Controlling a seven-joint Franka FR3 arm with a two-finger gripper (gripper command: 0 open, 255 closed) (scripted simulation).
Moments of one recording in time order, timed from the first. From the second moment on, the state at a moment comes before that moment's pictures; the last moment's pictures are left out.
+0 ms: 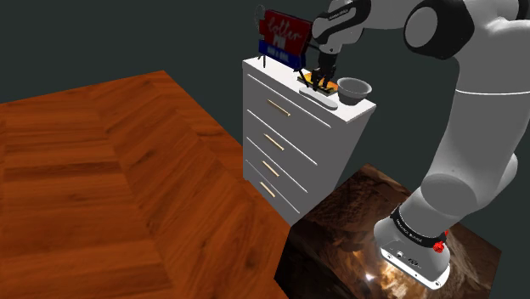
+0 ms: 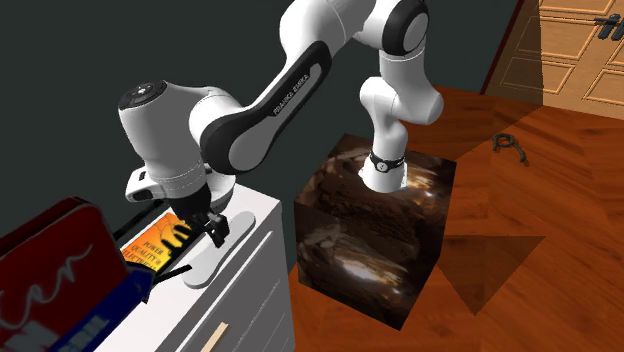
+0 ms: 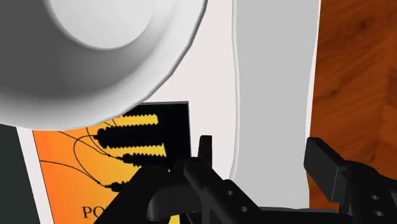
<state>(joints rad) -0.16 0.41 -0.29 -1.67 0.13 2.03 -0.43</state>
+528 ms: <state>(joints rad) -0.15 0.37 -0.27 -1.83 0.15 2.18 -0.44</state>
